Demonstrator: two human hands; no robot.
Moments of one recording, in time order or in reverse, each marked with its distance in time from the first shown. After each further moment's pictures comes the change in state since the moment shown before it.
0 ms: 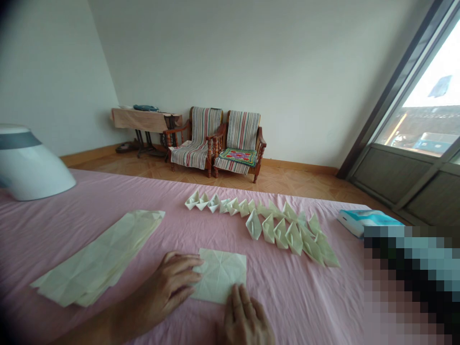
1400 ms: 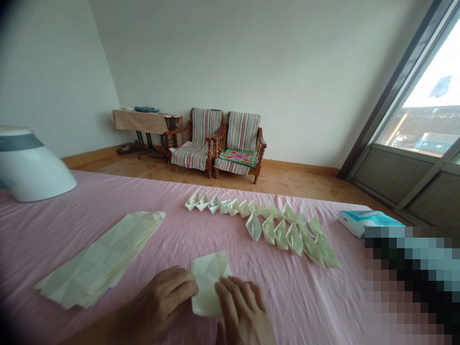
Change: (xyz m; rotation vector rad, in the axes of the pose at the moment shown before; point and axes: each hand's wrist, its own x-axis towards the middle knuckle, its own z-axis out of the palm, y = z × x) left_hand -0.010 0.007 0.007 0.069 0.023 0.166; right_hand 0.045 0.019 -0.040 0.440 0.214 0.074
